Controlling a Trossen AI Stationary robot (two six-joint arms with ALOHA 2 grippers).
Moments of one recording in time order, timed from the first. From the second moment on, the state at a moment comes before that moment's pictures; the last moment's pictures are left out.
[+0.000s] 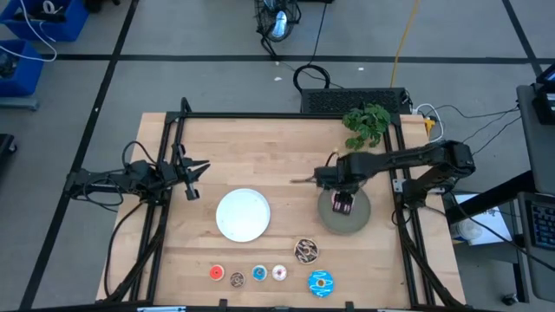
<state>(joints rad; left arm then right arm) -0.04 0.04 0.01 0.31 -0.30 0.40 0.05 1.54 1.15 -1.20 -0.02 0.33</state>
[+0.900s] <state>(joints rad) -0.04 0.04 0.01 0.32 -0.30 0.45 0.59 1.84 1.45 -1.07 0.07 0.55</state>
